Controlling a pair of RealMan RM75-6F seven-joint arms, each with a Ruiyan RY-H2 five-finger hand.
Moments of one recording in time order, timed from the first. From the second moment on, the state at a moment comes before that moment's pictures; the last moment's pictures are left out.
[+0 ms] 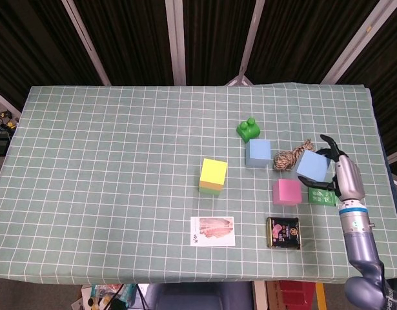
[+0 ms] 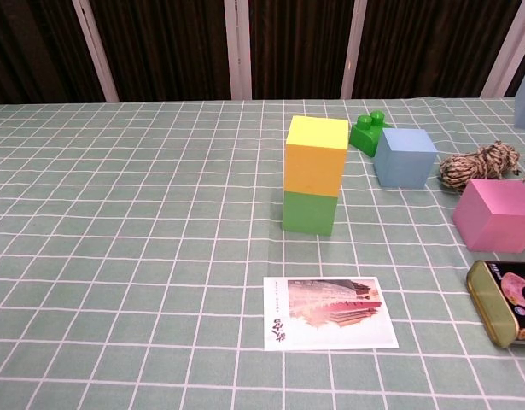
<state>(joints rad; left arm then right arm) 0.04 -1.03 -0.12 -1.82 1.23 1.59 0.18 0.43 -1.15 0.32 -1.76 -0.96 1.18 0.19</state>
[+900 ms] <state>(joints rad) 0.02 -1.11 -0.16 -1.81 1.18 1.62 0.34 0.78 -1.60 0.43 -0.86 -0.74 0.91 -0.02</state>
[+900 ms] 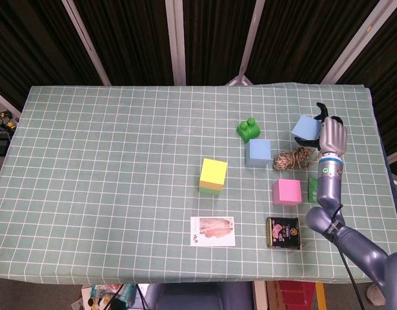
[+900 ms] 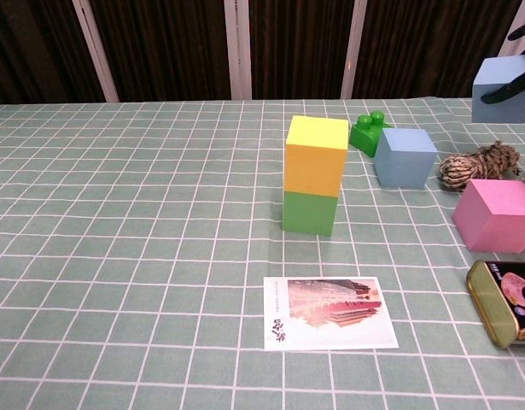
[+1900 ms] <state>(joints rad) 0.03 -1.06 -0.15 -1.82 1.19 1.60 0.25 0.57 -1.11 0.36 -1.69 -0.89 0.87 0.01</state>
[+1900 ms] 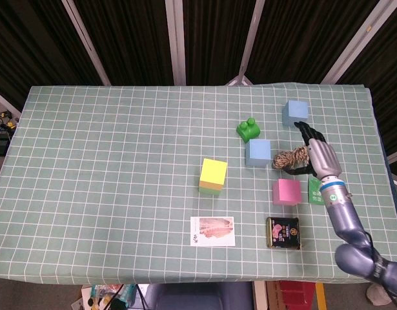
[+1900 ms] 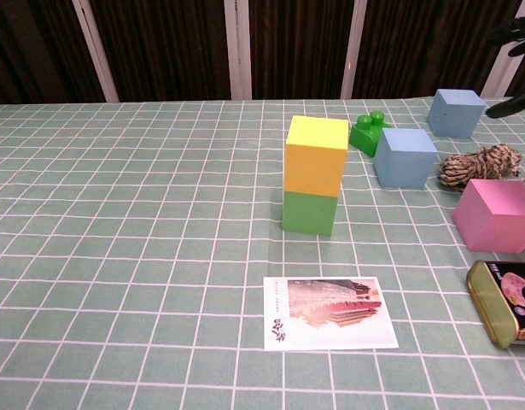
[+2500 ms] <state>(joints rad) 0.05 -1.04 -0.15 -1.83 1.19 1.61 0.20 0.51 -1.06 0.25 -1.89 -1.17 0.81 0.06</state>
